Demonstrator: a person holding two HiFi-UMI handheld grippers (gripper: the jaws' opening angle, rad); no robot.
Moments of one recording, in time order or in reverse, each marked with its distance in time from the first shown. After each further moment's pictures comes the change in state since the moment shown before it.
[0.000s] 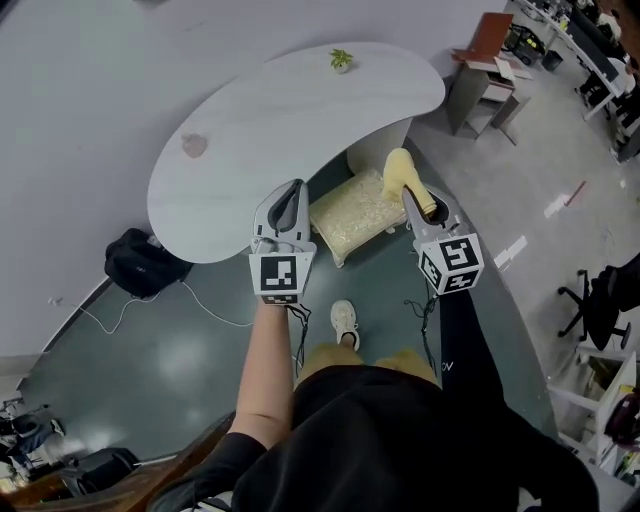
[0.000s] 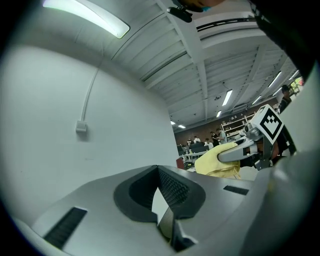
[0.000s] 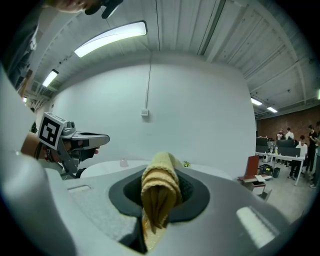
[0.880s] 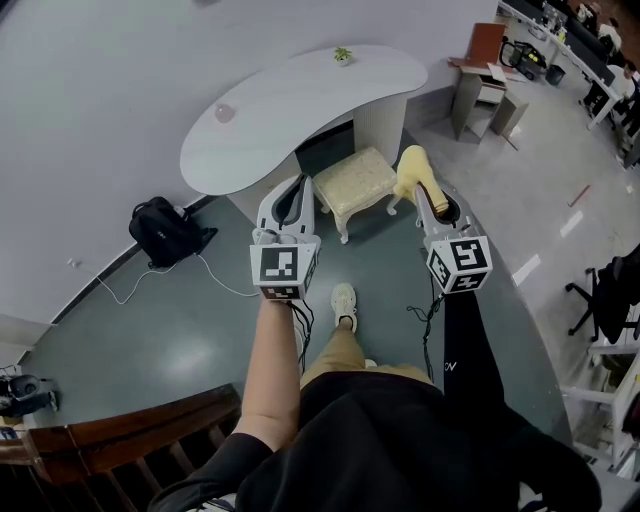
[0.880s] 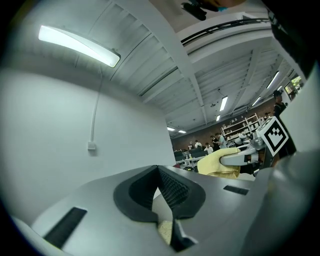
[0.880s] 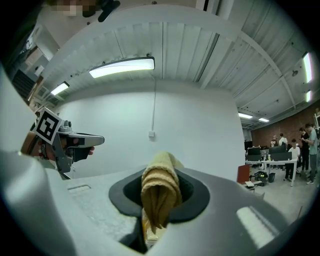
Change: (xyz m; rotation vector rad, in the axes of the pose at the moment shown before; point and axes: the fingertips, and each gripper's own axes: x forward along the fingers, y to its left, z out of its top) left arm -0.238 -0.156 0.097 0.018 -0.038 0.045; right arm -0.282 0.070 0.027 0.003 -0.173 -0.028
